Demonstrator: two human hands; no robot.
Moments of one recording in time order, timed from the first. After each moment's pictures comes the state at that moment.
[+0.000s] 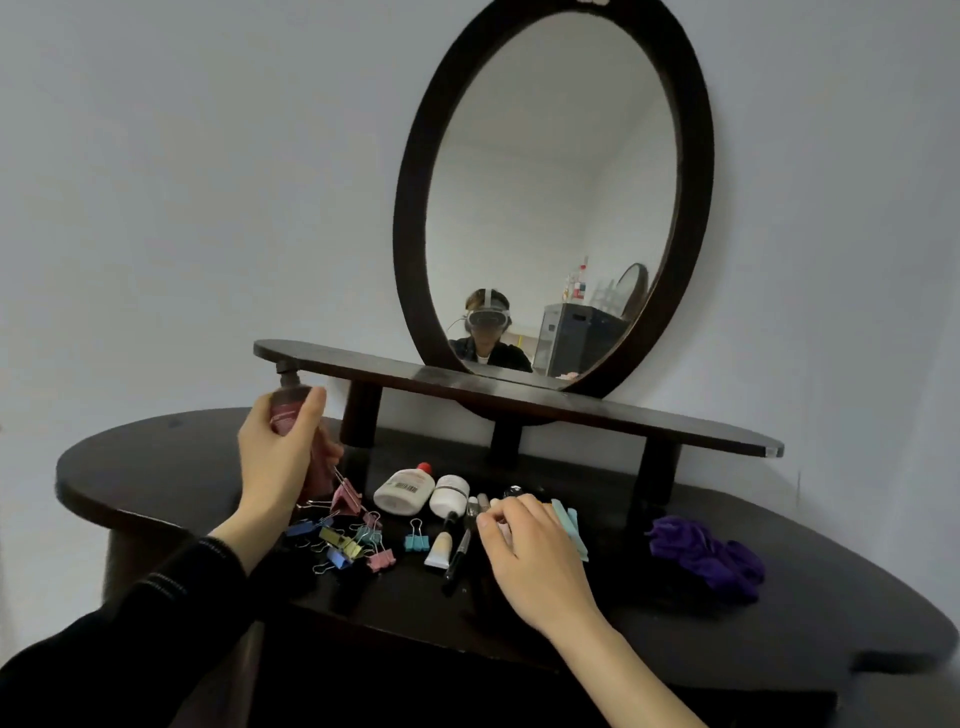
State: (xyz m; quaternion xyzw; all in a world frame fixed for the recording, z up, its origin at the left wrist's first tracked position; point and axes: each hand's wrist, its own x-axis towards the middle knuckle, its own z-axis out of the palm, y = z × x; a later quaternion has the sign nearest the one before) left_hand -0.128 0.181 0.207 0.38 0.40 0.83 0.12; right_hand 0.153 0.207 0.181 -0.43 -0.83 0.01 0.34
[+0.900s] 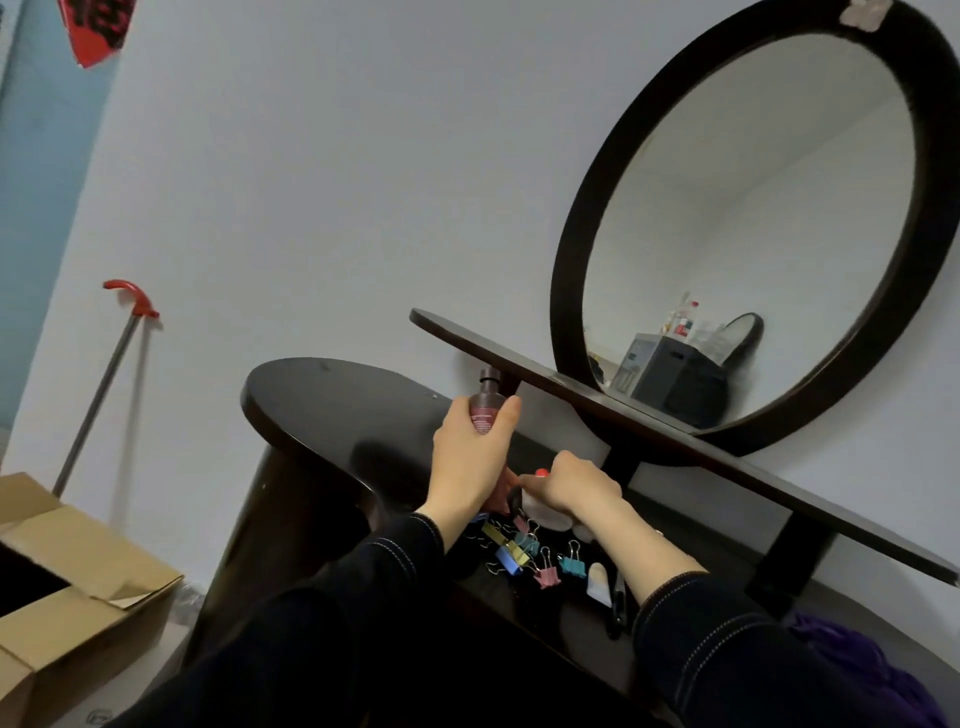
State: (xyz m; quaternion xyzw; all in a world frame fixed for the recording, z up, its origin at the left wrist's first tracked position) left_hand -0.125 0.183 0.194 0.37 0.43 0.79 0.21; right_hand -0.018 0.278 0.233 -0.61 -0.79 -0.04 0.06
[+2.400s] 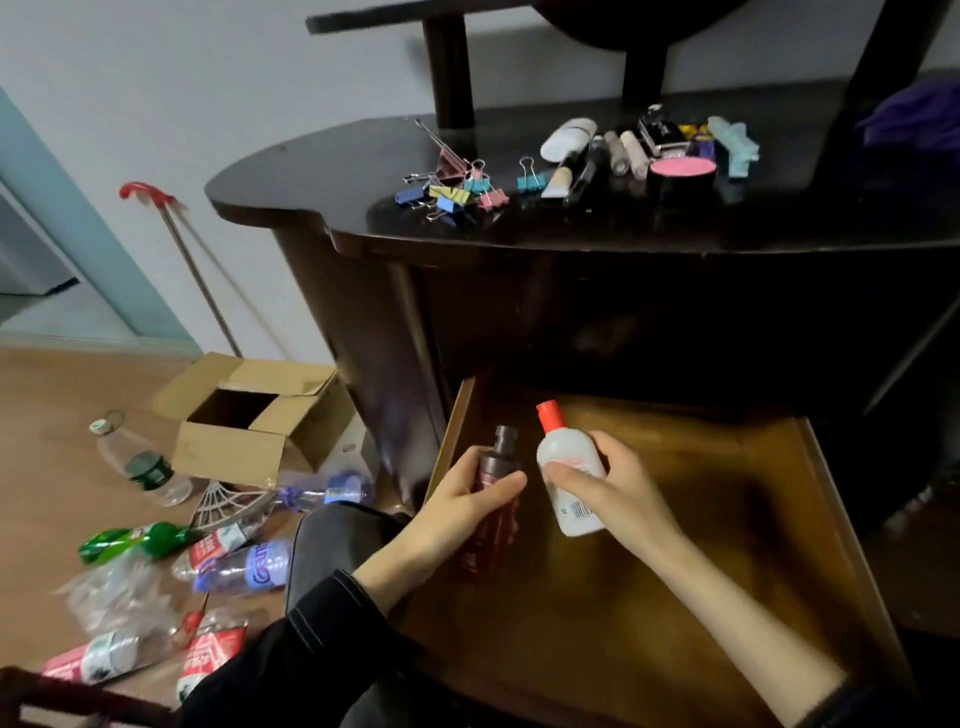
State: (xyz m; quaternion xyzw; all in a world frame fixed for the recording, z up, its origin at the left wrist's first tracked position) left_hand -0.005 -0.027 -0.027 0.40 0.59 0.46 0.53; right_hand 0.172 0.061 -0.050 -0.42 -0.64 0.56 0.32
